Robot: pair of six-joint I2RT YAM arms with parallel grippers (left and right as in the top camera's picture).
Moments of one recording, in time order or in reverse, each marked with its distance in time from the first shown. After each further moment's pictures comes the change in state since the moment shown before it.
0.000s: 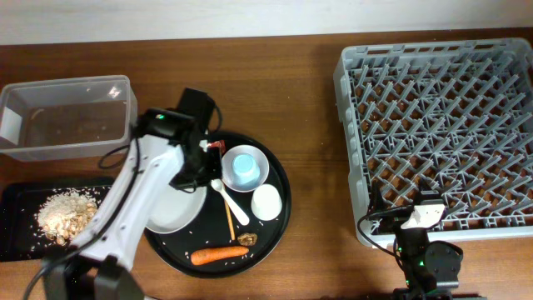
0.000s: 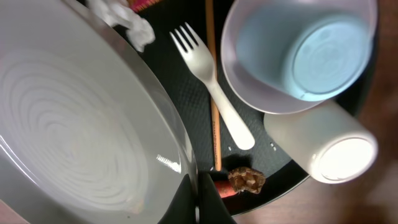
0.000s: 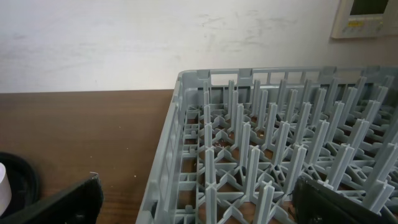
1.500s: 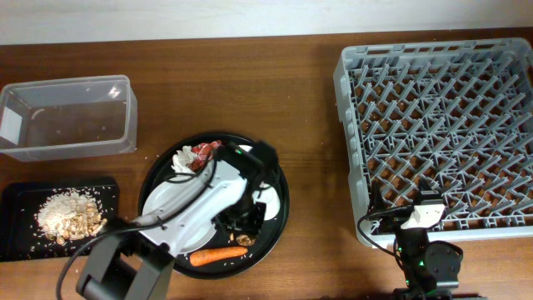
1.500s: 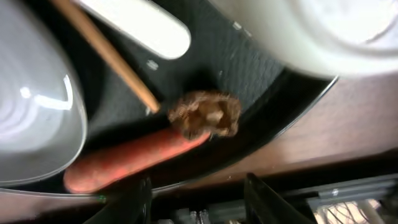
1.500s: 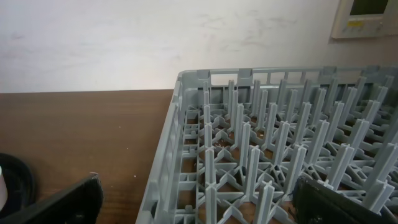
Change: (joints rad) left arm -0.346 0.090 -0.213 0.034 0.093 0.036; right arm 0.000 0.000 0.000 0.000 0.000 -0.001
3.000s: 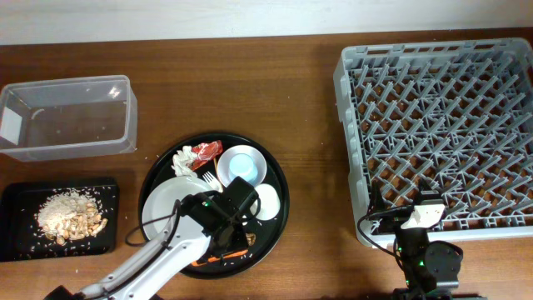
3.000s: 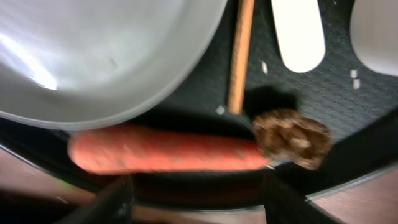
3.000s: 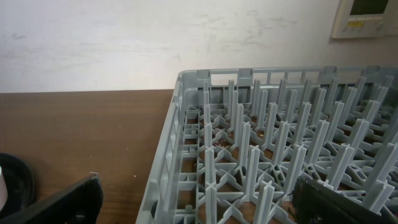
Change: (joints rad) left arm -0.024 -0.368 -0.372 0.232 -0.154 -0.568; right arm 0.000 0.000 0.000 0.000 0.000 0.001
